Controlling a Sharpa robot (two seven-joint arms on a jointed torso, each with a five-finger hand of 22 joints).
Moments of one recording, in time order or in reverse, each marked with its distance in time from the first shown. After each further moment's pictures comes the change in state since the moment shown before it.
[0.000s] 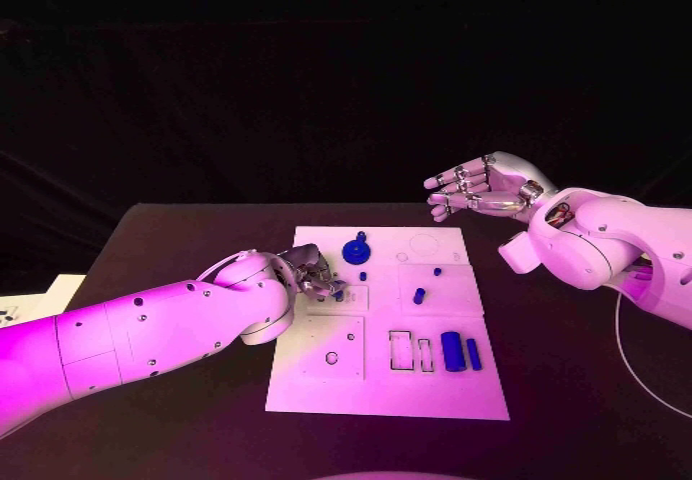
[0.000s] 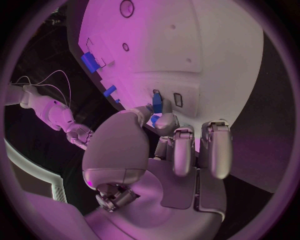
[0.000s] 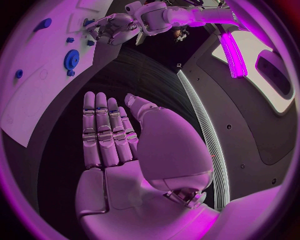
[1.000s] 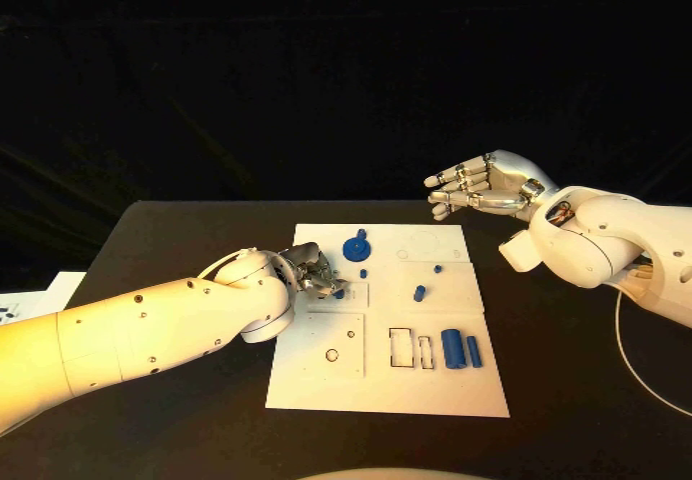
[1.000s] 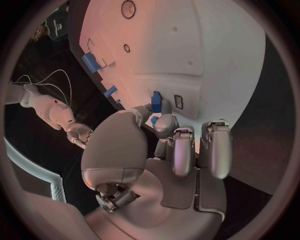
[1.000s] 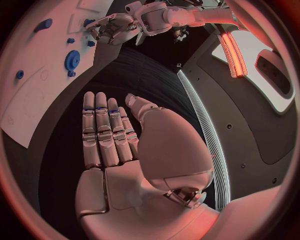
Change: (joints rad) left arm -0.002 -0.002 -0.001 0.002 0.010 0.000 0.003; left_hand -0.031 -0.016 0.024 -0.013 -0.007 0.020 -0.019 0.007 0.003 0.018 -0.011 0.022 0.021 0.000 0.000 0.000 0.001 0.000 0.000 0.000 0.000 0.000; right arm -0.003 0.004 -0.001 -0.007 0.002 0.007 0.003; right_hand -0.015 0.001 -0.003 -0.003 0.000 -0.004 -0.004 0.000 0.000 -0.007 -0.007 0.000 0.000 0.005 0.002 0.004 -0.004 0.000 0.005 0.005 -0.019 -0.014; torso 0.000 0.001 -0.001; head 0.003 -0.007
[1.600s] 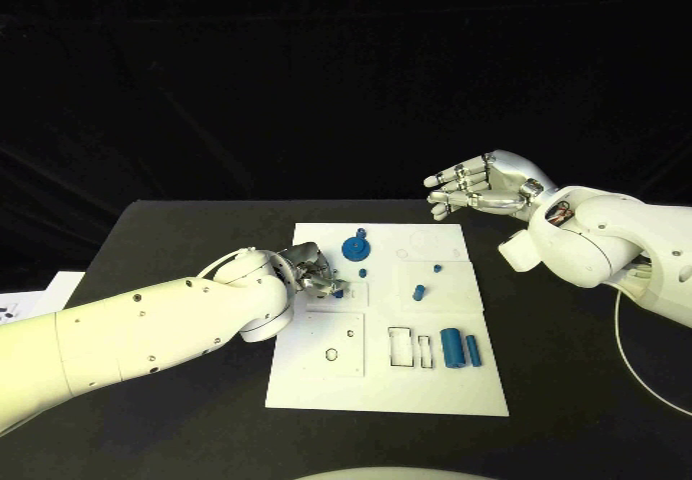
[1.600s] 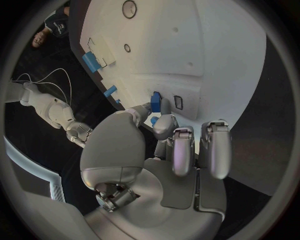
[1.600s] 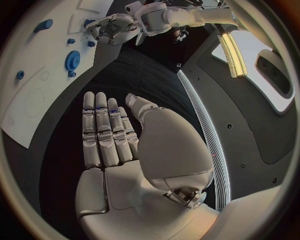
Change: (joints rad) left arm 0.000 -0.001 0.000 -0.001 0.012 0.000 0.000; left_hand -0.040 -0.022 0.017 -0.065 -0.001 0.014 -0.005 -0.005 -0.003 0.011 -0.004 0.005 0.011 -0.004 -0.011 0.000 0.000 0.000 0.000 -0.007 0.004 0.000; right arm -0.002 0.000 0.000 -0.002 0.001 0.002 0.001; right_hand 0.000 0.000 0.000 0.000 0.000 0.000 0.000 0.000 0.000 0.000 0.000 0.000 0.000 0.000 0.000 0.000 -0.001 0.000 0.000 0.000 0.000 -0.001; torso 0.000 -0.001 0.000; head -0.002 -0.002
